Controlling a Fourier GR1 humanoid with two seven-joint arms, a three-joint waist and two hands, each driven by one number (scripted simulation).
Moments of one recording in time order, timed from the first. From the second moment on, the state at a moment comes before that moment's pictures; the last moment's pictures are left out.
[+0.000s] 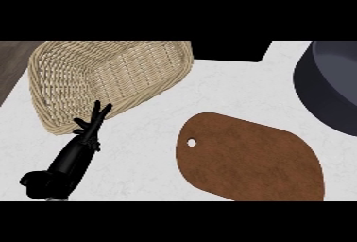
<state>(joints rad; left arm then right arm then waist) 0.01 0.37 -0.32 -1.81 0.17 0.07 0.12 -0.51 -1.01 0.00 -0.80 0.22 0.01 -0.14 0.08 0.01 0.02</state>
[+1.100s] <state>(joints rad) 0.04 0.35 -0.33 -1.83 0.17 0.06 0.15 -0.85 -0.73 0.09 -0.49 0.35 0.08 0.09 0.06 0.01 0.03</state>
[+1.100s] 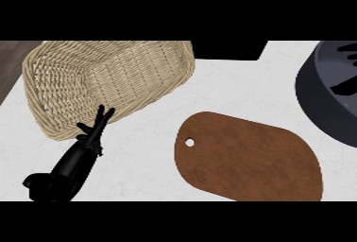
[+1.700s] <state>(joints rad) 0.08 0.36 -0.31 -1.86 0.17 0.07 0.15 -0.92 -0.75 -0.27 -0.43 0.09 -0.20 -0.06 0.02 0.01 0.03</state>
